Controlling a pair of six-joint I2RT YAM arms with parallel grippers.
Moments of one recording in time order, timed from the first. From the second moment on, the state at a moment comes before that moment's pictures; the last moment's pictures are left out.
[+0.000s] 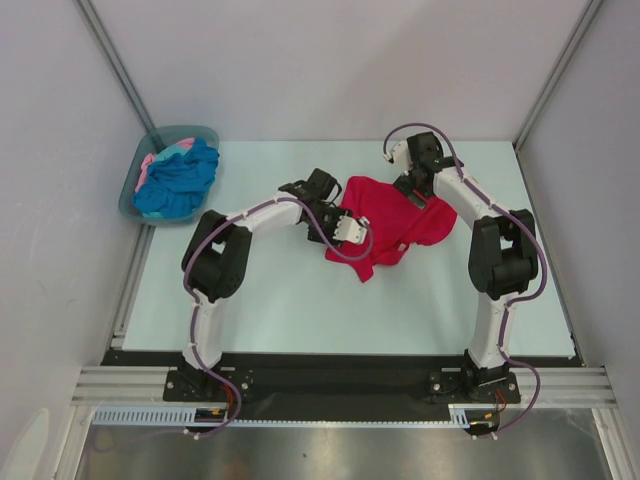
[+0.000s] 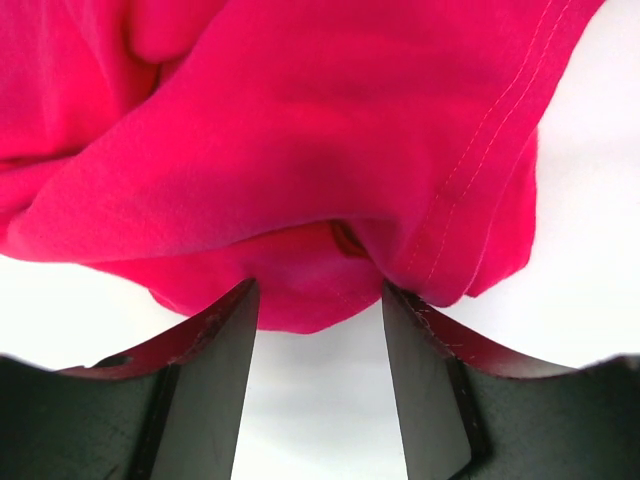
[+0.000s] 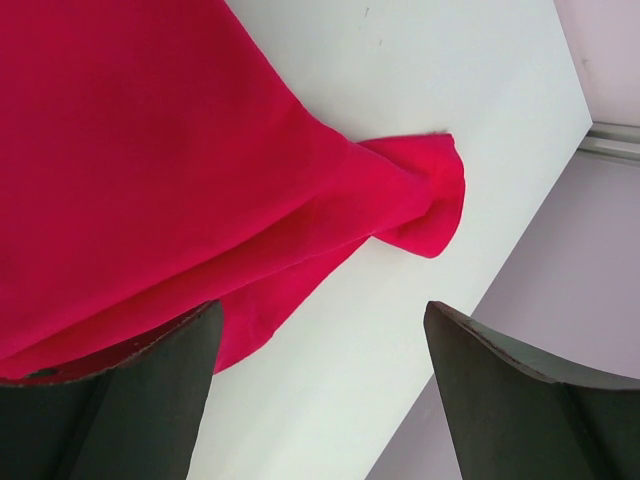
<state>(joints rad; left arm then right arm) -0.58 2.10 1.59 -0.62 0.35 1.34 0.26 1.99 1.65 -0.58 0.33 -0.66</state>
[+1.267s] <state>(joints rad) -0.62 2.10 1.59 -0.58 0.28 1.28 0.27 1.99 1.66 -0.59 0.31 -0.64</state>
